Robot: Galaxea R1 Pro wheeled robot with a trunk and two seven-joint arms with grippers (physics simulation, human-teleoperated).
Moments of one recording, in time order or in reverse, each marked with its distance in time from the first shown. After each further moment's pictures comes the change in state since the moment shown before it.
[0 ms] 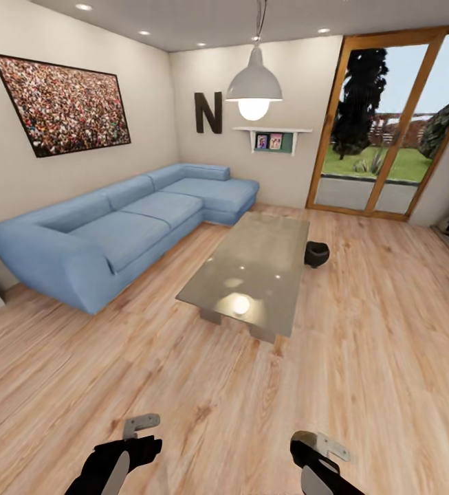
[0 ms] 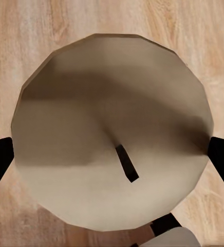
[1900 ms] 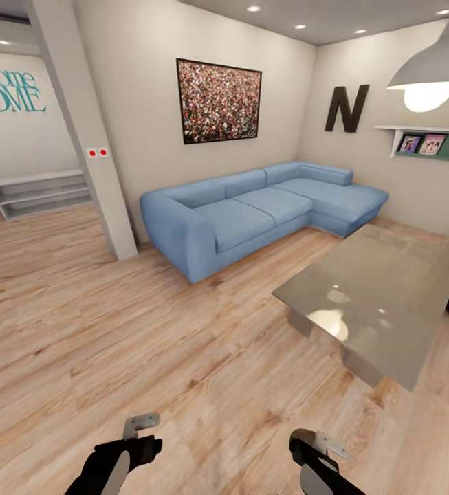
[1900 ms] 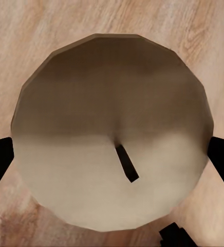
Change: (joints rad) left arm 0.000 -0.001 0.002 -0.002 0.001 0.002 0.001; right arm 0.000 0.000 0.000 -0.012 0.001 0.000 0.000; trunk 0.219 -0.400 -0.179
